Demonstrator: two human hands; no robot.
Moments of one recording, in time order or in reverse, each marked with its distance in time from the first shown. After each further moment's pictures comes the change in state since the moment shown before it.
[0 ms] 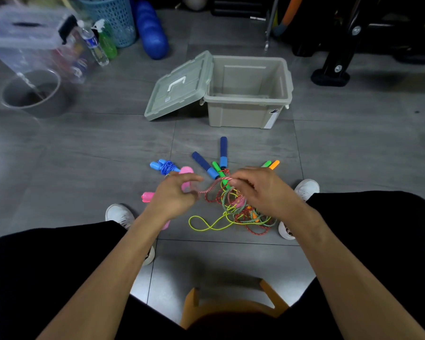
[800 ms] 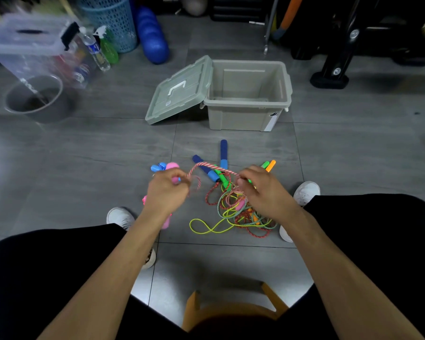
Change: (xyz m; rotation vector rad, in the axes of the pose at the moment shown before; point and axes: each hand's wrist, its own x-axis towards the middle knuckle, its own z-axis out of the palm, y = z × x) left_hand 0.005 0.004 -0.004 -0.312 0.217 -0.094; right_hand -0.003 0.016 0.009 -0.025 0.021 0.154
